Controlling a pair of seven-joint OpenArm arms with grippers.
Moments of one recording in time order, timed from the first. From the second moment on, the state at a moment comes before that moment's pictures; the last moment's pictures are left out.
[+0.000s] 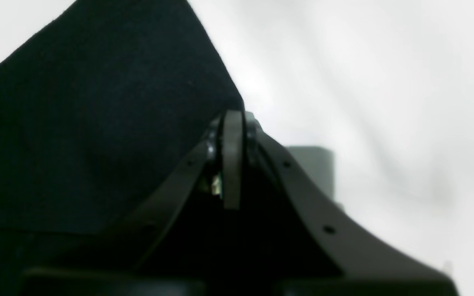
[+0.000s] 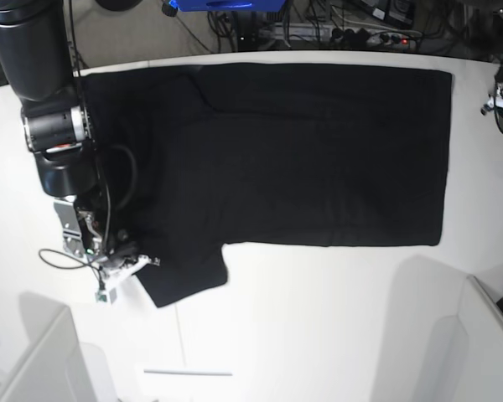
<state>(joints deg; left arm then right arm) 26.7 -13.3 -58.2 106.6 -38.5 -18.1 47.6 39.6 13.3 -18.9 22.9 30.8 8.6 -21.4</state>
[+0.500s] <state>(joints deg) 2.3 -28.1 -39.6 79.5 -24.6 -18.7 47.3 39.6 13.1 -18.8 22.9 31.0 8.9 -21.3</state>
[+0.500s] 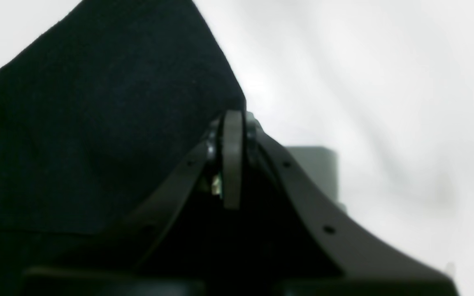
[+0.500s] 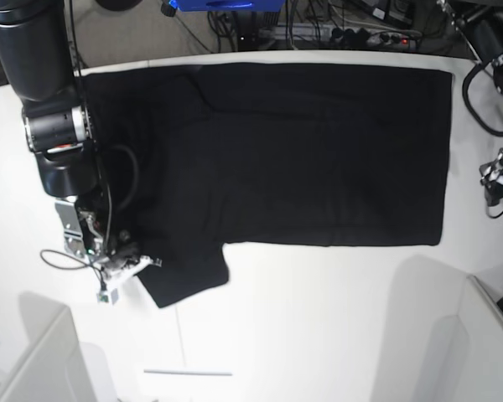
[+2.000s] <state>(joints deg) -31.2 -25.4 -8.5 34.3 -18.2 -18.0 33.1 39.5 13.4 -18.8 23.0 31.1 9.3 -21.6</state>
